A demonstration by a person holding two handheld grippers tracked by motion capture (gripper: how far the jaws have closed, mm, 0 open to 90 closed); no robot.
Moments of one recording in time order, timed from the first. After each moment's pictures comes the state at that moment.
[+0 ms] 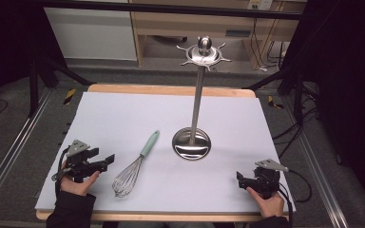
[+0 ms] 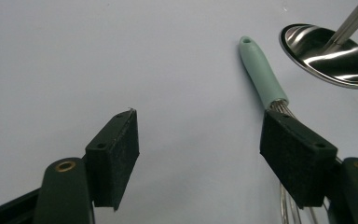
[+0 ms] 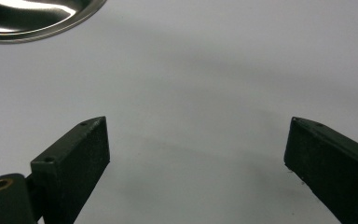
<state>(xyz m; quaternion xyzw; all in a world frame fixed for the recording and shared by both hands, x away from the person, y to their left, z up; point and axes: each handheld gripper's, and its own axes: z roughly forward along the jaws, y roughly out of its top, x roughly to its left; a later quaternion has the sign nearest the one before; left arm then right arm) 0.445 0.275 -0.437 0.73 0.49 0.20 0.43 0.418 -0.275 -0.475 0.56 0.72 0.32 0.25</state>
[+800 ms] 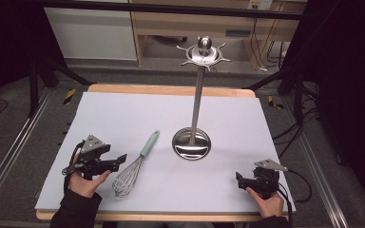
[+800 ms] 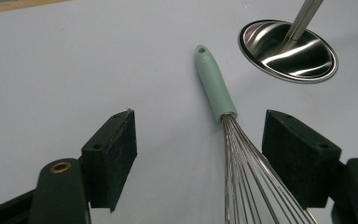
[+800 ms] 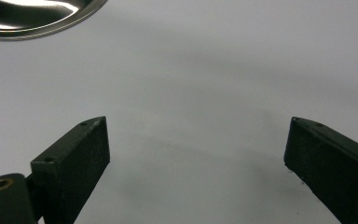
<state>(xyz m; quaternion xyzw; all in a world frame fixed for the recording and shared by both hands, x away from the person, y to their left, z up) 0.445 0.237 -0.411 0.77 0.44 0.20 0.42 0.418 -0.274 -0.475 0.56 0.72 0.32 0.25</state>
